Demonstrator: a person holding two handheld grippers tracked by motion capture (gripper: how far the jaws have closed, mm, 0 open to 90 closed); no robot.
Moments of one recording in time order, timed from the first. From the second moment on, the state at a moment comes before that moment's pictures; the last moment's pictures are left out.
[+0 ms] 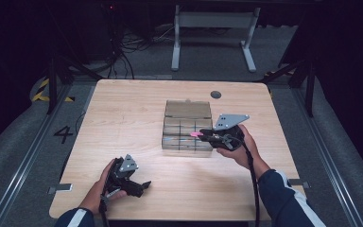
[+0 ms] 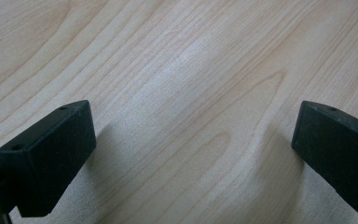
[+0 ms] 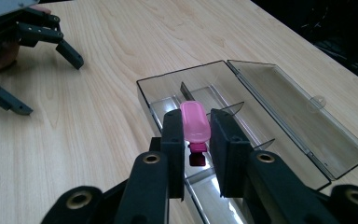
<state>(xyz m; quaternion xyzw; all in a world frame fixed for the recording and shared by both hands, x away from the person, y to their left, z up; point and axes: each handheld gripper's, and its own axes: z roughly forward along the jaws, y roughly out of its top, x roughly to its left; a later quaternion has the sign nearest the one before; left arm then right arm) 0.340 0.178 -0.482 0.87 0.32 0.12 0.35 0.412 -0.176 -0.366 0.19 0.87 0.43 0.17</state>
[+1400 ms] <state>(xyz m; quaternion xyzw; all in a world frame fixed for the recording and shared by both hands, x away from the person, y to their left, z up) 0.339 0.177 -0.482 0.87 0.32 0.12 0.35 0.492 -0.136 -0.423 0.24 0.90 0.34 0.14</state>
